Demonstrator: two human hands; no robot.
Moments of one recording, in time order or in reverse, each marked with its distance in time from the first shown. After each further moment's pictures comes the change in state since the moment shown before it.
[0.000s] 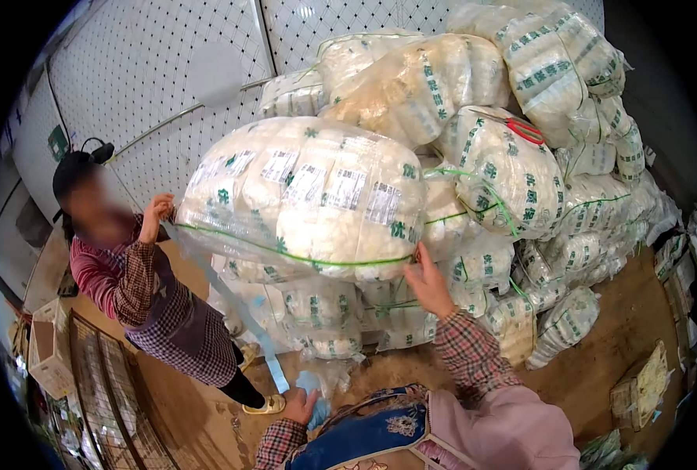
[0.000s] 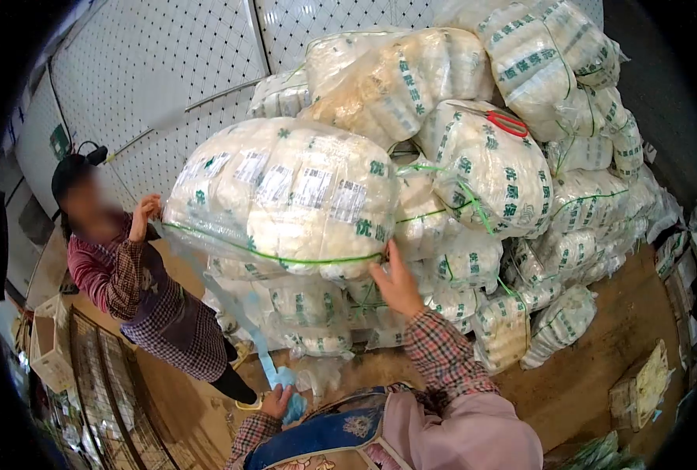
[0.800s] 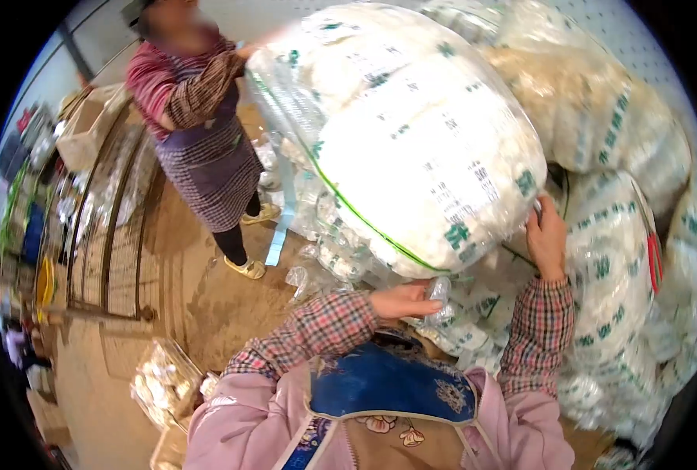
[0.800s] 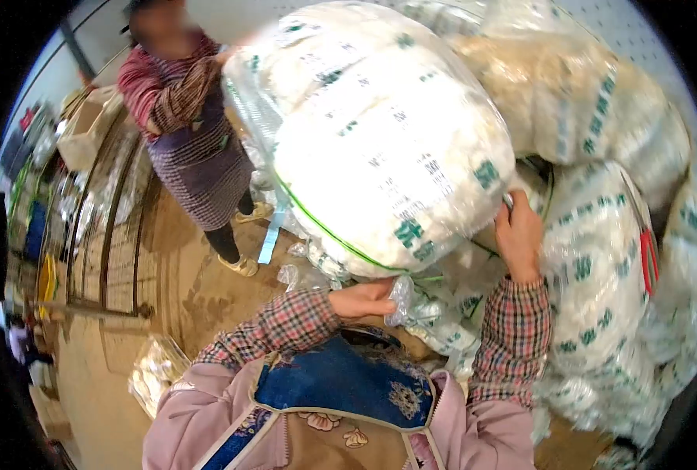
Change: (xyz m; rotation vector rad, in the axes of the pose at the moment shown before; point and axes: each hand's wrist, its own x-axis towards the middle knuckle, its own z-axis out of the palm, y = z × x) left_hand 0.118 0.292 0.000 -1.075 -0.535 0.527; right_hand 0.195 0.054 -0.046 -0.419 -0.399 -0.309
